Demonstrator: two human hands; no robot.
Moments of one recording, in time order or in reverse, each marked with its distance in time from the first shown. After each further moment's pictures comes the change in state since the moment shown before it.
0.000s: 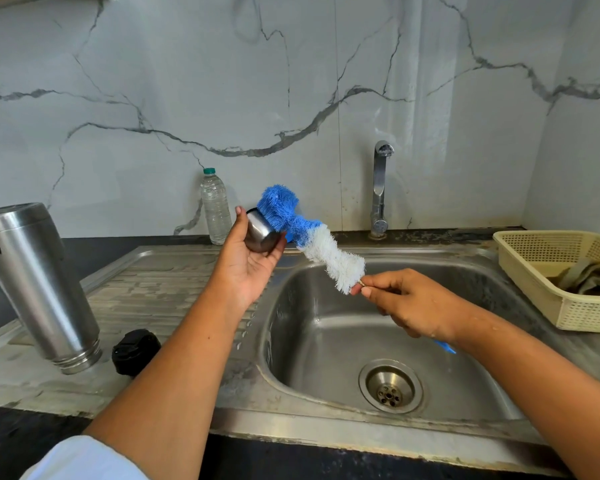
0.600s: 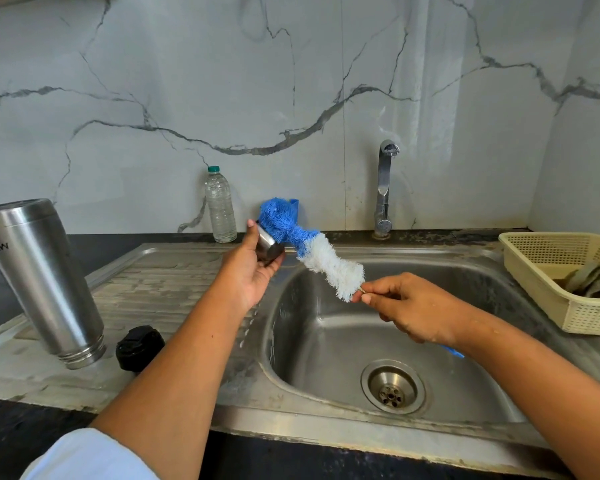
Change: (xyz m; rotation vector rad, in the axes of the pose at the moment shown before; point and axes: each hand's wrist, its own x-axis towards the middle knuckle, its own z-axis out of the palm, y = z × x) left_hand 0.008 -0.006 -0.012 0.176 0.112 -0.041; right_hand -0.001 -0.006 0.004 -0.128 -0.039 0.003
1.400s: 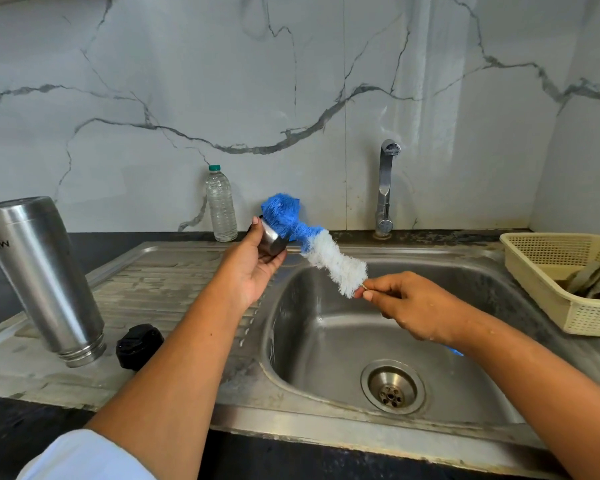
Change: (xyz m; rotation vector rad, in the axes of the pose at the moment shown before) left_hand 0.000 0.003 0.000 0.036 -0.018 0.000; right_hand 0.002 0.000 0.000 -0.046 0.050 0.007
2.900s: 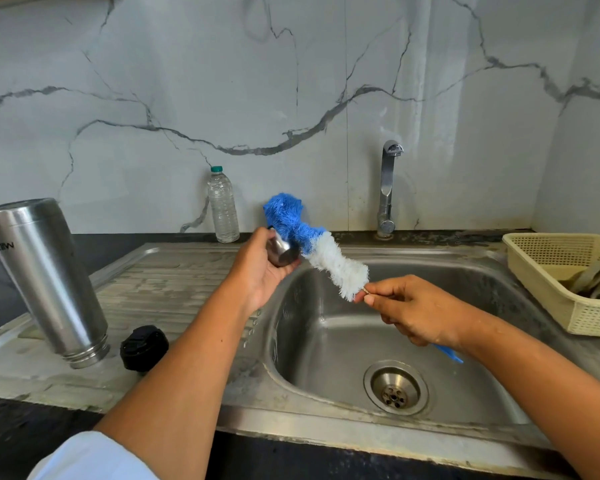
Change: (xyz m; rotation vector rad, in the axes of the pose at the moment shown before) left_hand -0.003 -0.009 0.004 0.103 -0.116 0.017; right_hand 0.000 0.005 0.002 0.169 -0.092 0.057
